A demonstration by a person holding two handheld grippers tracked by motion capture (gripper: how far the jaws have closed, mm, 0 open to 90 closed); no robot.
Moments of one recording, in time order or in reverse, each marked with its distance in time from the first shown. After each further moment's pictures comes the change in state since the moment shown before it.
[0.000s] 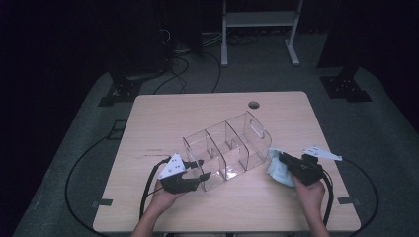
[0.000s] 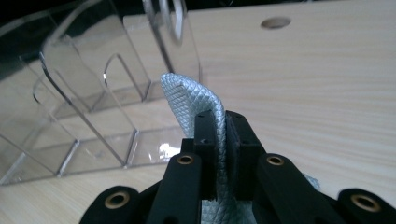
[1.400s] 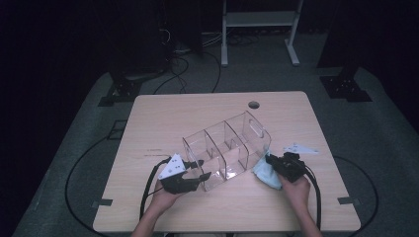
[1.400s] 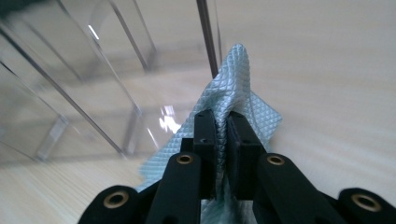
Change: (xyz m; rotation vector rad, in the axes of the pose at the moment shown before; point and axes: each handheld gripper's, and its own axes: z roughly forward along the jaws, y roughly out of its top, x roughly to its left) left arm -0.001 0.000 0.000 -0.004 0.003 -0.003; right arm 0.014 -0.008 0.049 0.148 0.013 -0.057
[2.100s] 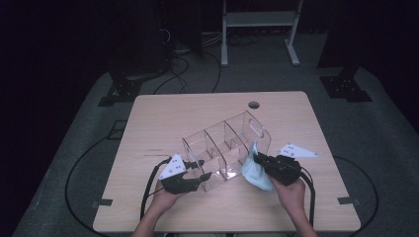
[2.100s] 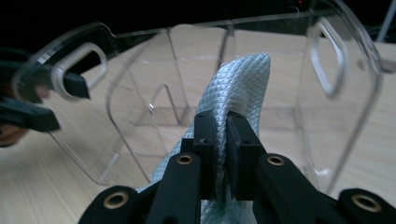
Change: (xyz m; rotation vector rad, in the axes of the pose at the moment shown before) left arm -0.001 0.000 0.001 0.002 -0.001 0.001; right arm 0.060 0.029 -0.040 -0.164 0.173 -0.115
